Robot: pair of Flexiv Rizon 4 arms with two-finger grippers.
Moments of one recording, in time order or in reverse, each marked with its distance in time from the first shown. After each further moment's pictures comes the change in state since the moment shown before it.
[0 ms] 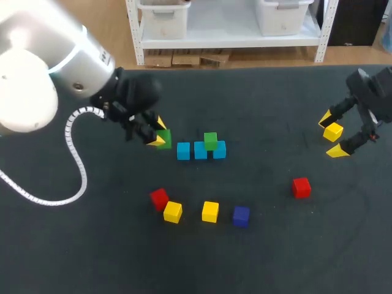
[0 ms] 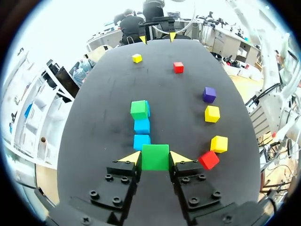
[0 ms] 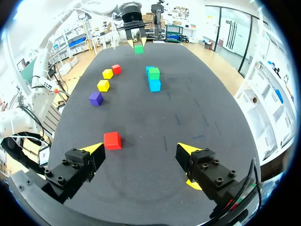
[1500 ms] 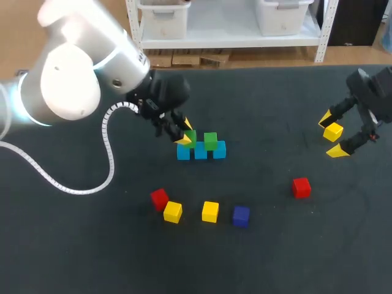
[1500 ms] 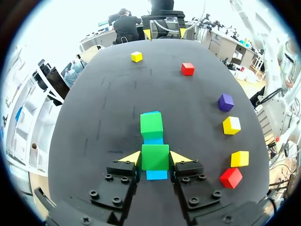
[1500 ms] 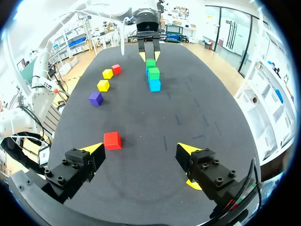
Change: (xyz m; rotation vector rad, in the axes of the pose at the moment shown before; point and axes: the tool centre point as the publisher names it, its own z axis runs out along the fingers) left arm -0.024 0.032 0.062 0.081 -0.027 0.009; right arm 0.000 0.000 0.000 0.000 0.000 0.000
